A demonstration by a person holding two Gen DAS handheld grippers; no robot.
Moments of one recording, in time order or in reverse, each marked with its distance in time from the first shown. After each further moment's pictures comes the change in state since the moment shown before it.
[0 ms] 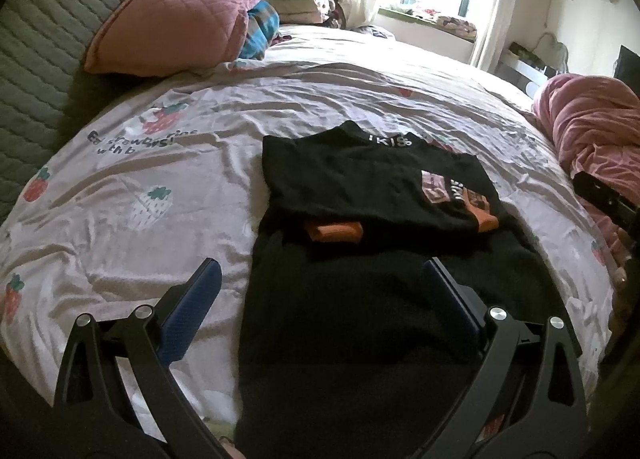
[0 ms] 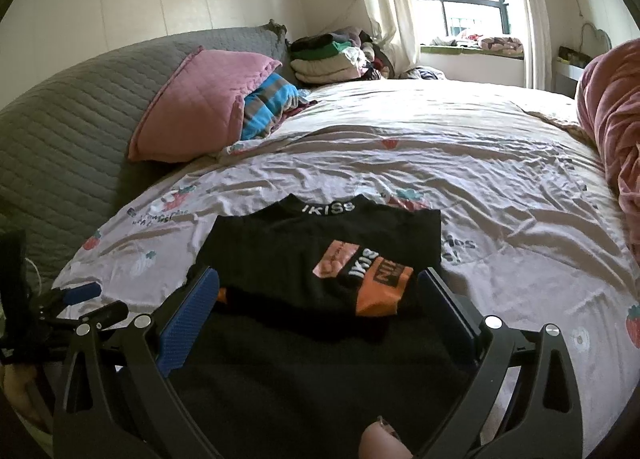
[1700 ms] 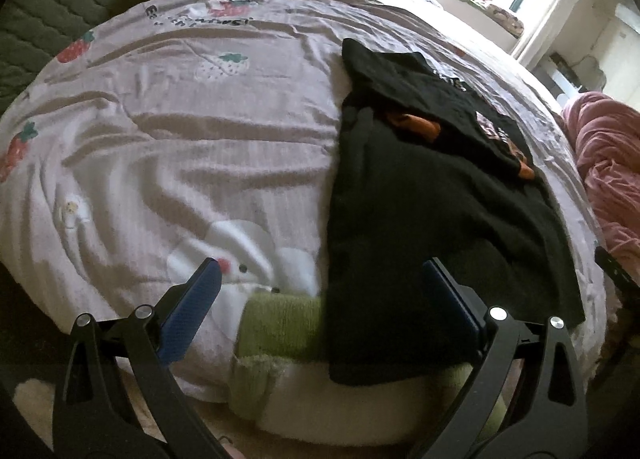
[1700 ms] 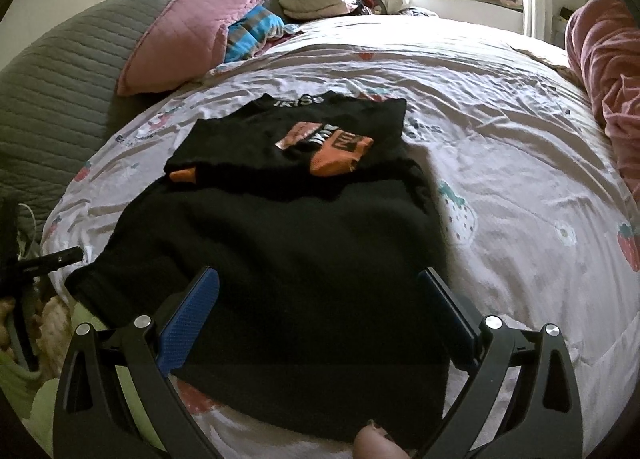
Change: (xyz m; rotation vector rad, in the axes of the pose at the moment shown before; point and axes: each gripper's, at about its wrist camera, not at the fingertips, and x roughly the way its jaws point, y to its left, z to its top) left arm -0.010 0.078 -0.087 -0.223 0.192 -0.006; right arm -0.023 -0.045 -0.092 0.011 0.230 -0.018
